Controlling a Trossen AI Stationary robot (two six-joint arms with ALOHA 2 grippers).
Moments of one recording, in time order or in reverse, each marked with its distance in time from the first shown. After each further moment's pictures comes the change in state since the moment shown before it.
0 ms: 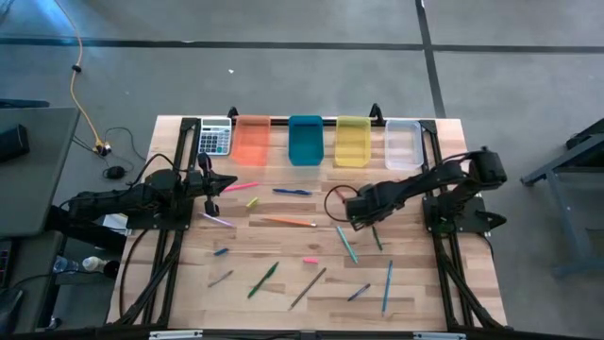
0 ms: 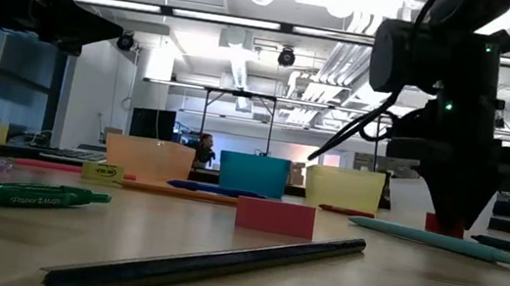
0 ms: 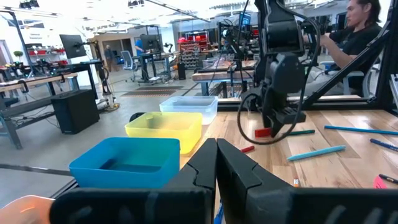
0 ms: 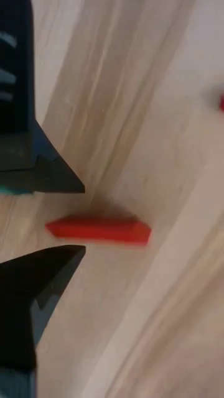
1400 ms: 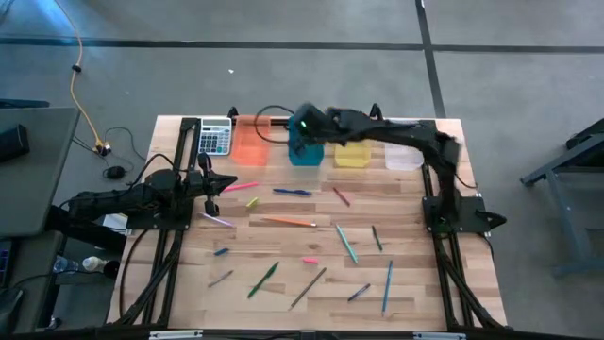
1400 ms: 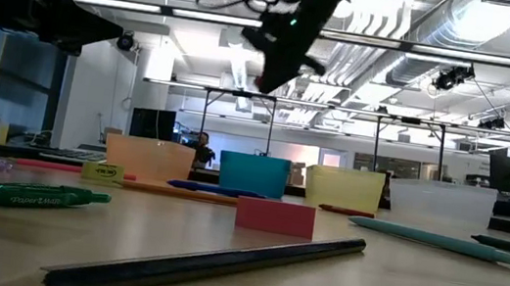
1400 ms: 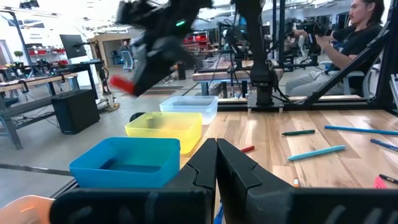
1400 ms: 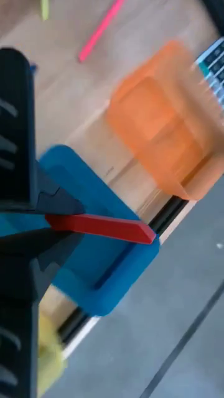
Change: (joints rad) left arm 0.000 0.000 0.000 0.000 0.000 0.000; right arm -0.421 0.373 1.020 0.044 0.245 -0.876
